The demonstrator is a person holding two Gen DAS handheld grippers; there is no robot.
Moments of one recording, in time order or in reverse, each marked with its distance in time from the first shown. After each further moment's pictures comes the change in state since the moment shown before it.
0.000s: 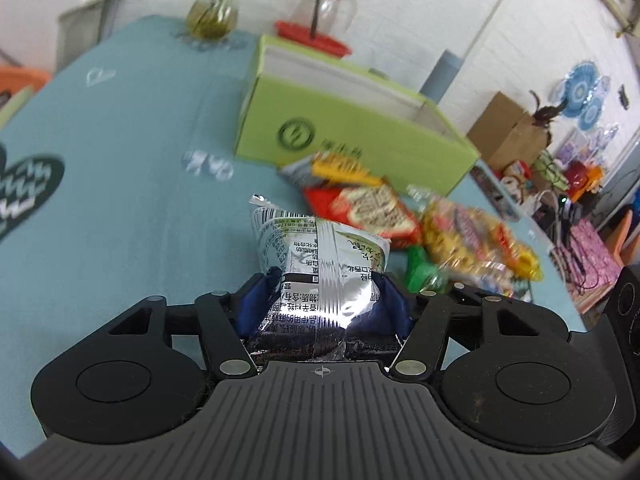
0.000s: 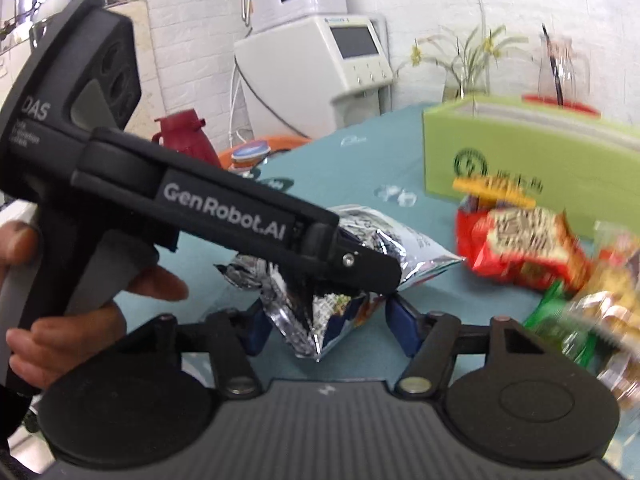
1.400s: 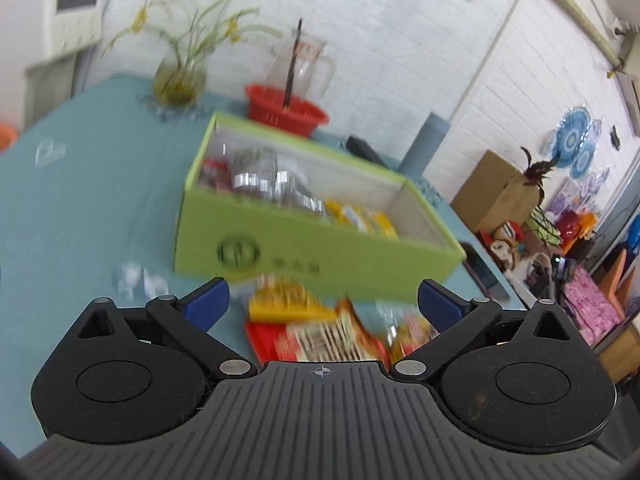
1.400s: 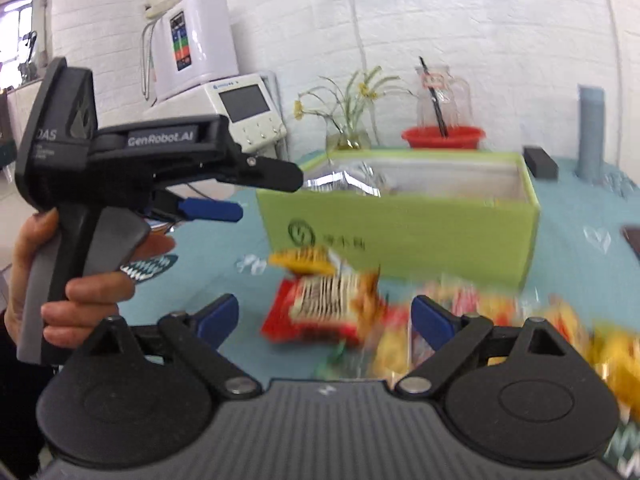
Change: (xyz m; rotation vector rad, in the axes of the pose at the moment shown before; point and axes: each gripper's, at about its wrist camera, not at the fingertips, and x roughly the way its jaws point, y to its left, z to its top) left arm 0.045 -0.028 0.050 -0.037 -0.134 -0.041; right arm -0.066 -0.069 -0.013 0.221 -0.097 -0.211
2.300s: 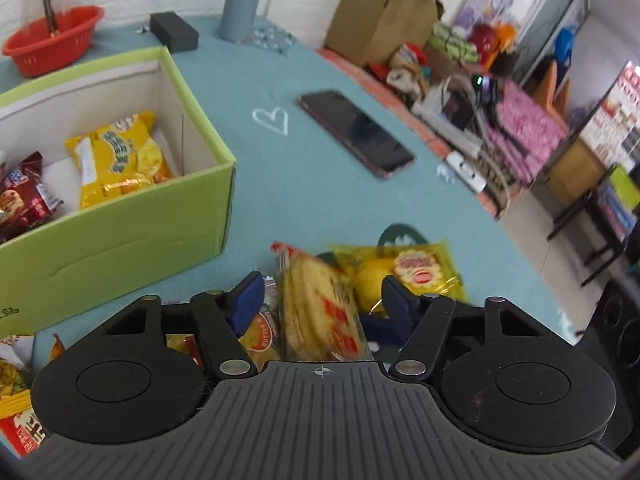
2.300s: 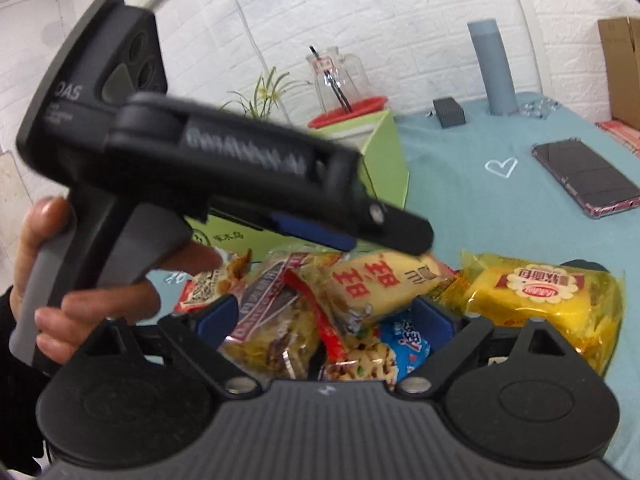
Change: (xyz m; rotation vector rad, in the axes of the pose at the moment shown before) left arm 0.168 -0.174 -0.007 0.396 0.469 -0.179; right arm 0.003 -0.117 0.009 0.218 0.030 -0.021
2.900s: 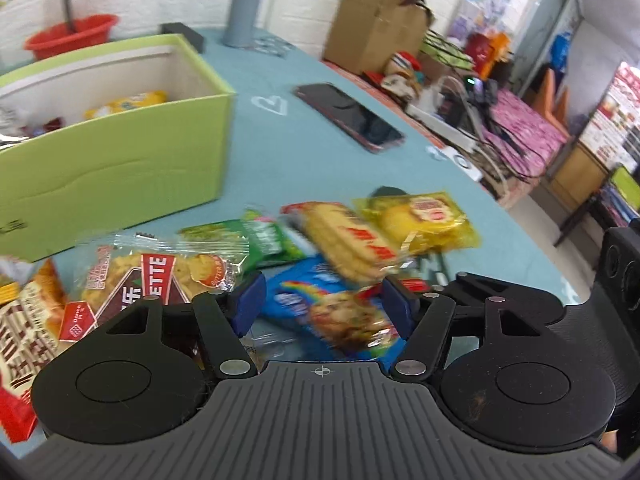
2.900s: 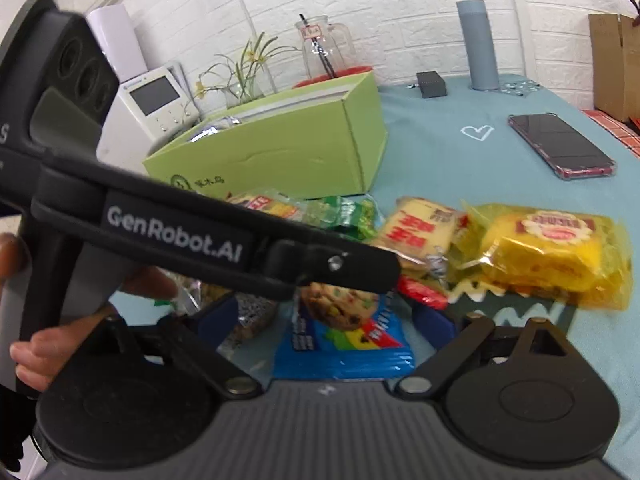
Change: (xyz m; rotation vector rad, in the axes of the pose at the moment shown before) left arm -0.028 -0.003 -0.071 0.001 -0.113 0.033; right arm -0.013 0.011 -0.034 -0.074 0.064 -0.066
